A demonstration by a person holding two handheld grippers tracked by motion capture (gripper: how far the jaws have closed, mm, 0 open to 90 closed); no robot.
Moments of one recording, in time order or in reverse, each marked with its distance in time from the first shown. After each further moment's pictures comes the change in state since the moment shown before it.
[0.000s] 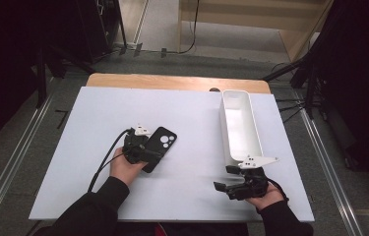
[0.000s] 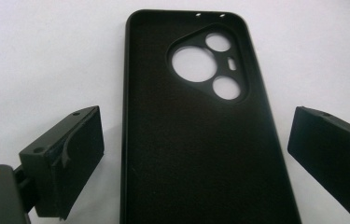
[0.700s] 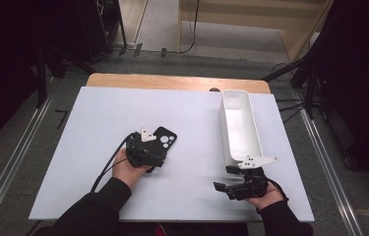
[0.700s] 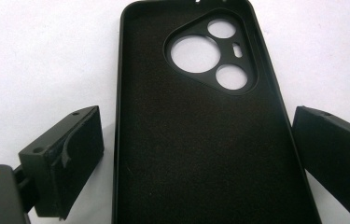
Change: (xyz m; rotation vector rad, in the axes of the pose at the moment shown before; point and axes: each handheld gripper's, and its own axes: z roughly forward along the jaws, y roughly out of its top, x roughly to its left) left arm -0.012 -0.007 0.008 -0.003 0.082 0.081; right arm 0.000 0.000 0.001 0.006 -0.001 -0.002
